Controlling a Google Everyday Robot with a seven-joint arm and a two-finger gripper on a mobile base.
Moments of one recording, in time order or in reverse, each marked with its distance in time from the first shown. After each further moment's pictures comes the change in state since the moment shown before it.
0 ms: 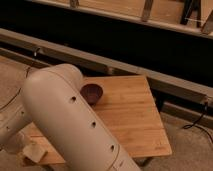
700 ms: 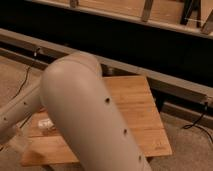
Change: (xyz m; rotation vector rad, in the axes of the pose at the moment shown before) arm -0.044 -0.010 -0.135 -0.048 -0.336 0.034
